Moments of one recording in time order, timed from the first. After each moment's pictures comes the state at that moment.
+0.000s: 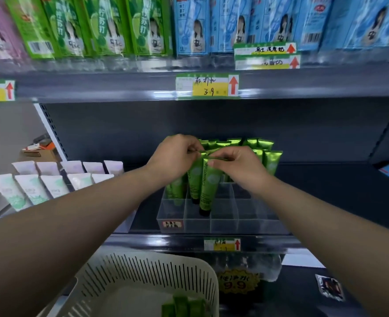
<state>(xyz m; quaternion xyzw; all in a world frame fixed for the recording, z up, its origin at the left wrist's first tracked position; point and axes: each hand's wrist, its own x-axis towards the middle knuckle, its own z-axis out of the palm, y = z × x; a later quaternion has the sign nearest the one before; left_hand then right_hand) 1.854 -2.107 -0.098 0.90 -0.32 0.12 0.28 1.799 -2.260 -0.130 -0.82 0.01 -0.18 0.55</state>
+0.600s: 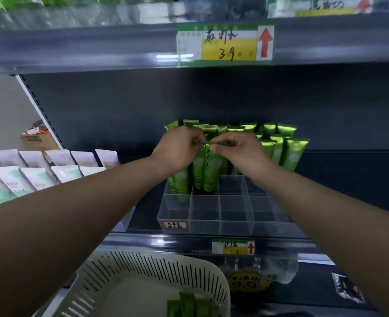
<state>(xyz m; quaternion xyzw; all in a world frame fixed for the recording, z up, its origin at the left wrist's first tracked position) 1.916 -2.122 -0.139 0.90 -0.32 0.10 0.26 1.859 -2.268 -0.156 -0.84 0.02 -0.20 0.51</state>
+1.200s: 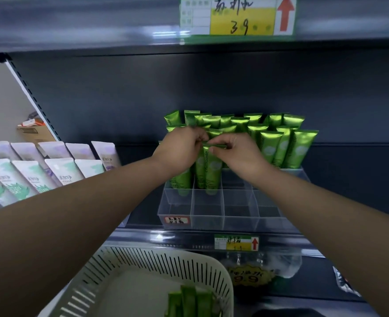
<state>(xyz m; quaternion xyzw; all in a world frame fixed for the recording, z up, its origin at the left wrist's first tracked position) 1.921 -2.121 -0.159 0.91 -0.33 0.09 0.22 1.870 -2.262 -0.180 -0.87 0.00 -0.17 0.45</state>
